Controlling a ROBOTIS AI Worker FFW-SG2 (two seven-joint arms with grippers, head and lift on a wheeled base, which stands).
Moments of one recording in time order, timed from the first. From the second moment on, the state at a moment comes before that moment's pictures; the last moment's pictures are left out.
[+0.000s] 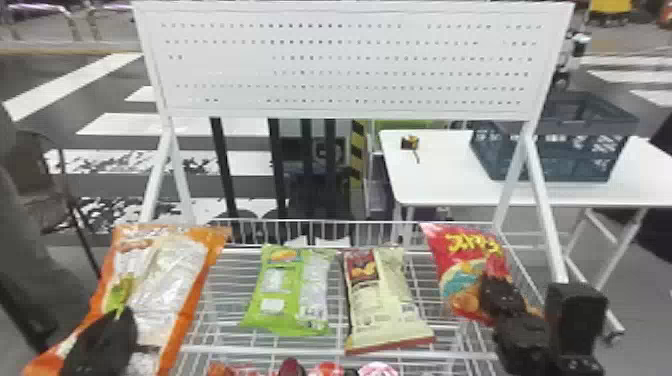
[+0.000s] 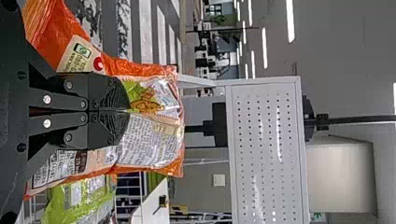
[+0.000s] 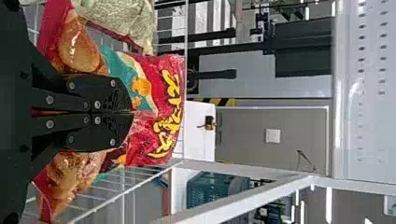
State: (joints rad) left arm 0.83 0.22 0.12 -2.43 0.16 0.05 0.09; right arm 0.24 0.00 -0.03 -1.99 0.02 0.38 0.05
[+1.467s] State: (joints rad) left arm 0.84 0.21 0.12 -2.44 0.16 0.05 0.10; right arm 0.90 0.00 -0.13 -2.43 -0.15 -0.01 0.13
